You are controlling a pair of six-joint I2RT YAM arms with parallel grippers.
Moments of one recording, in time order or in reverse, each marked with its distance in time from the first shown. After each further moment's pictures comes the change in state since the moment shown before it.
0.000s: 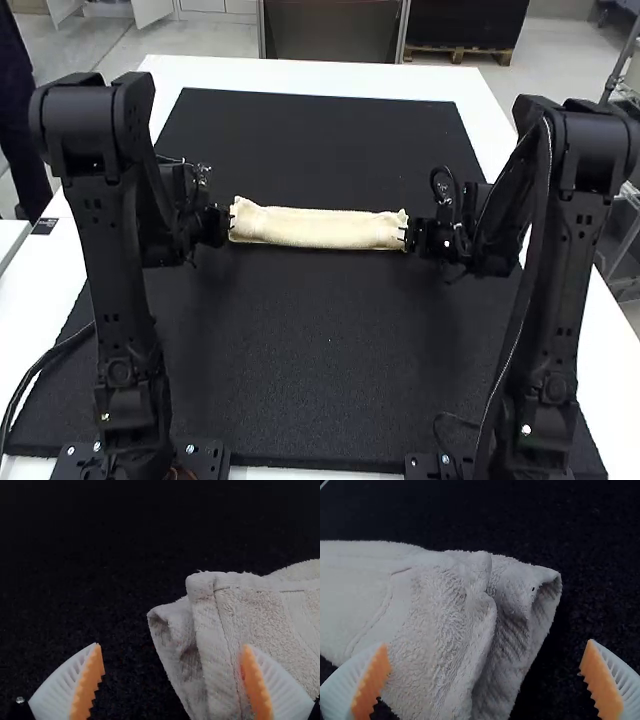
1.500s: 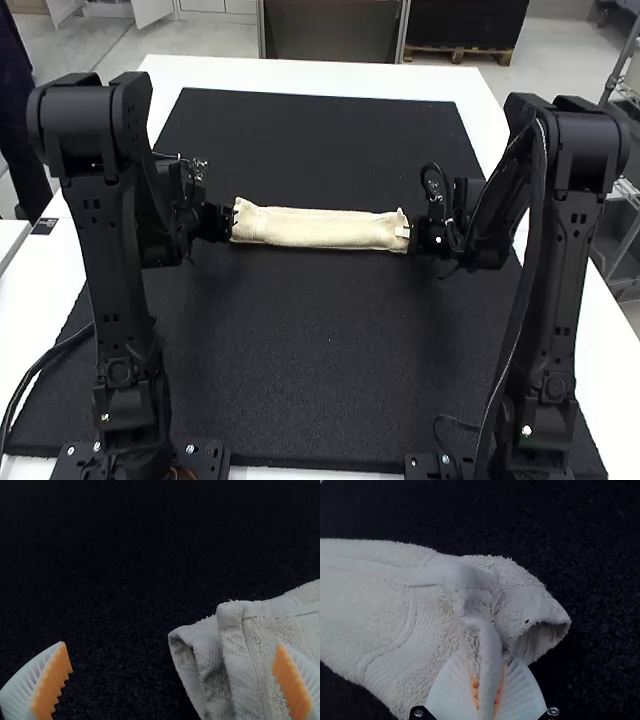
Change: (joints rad) left arm 0.012 0.000 -0.001 0.051 -0.007 0.000; right arm 0.053 0.007 0.040 -0.049 0.037 0.017
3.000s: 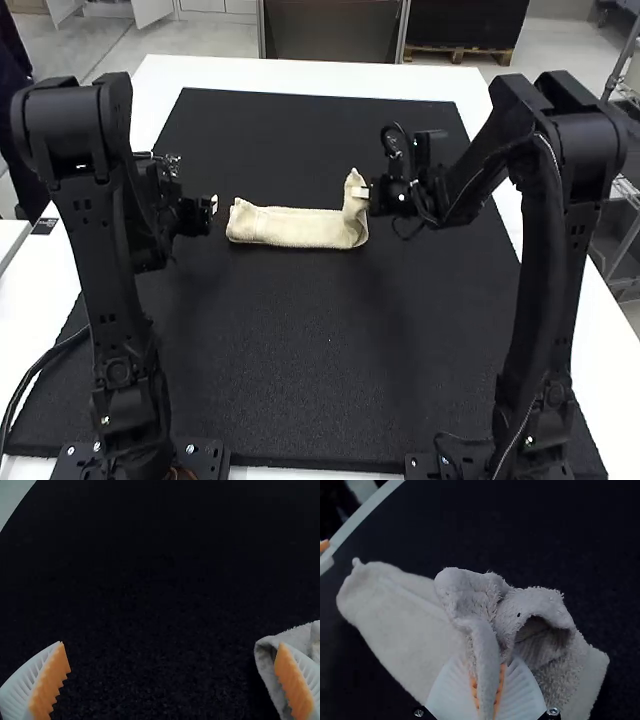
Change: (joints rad) left arm 0.123 0.000 -0.016 0.087 0.000 -0.042; right arm 0.253 -0.127 0.160 -0.148 -0.018 0.109
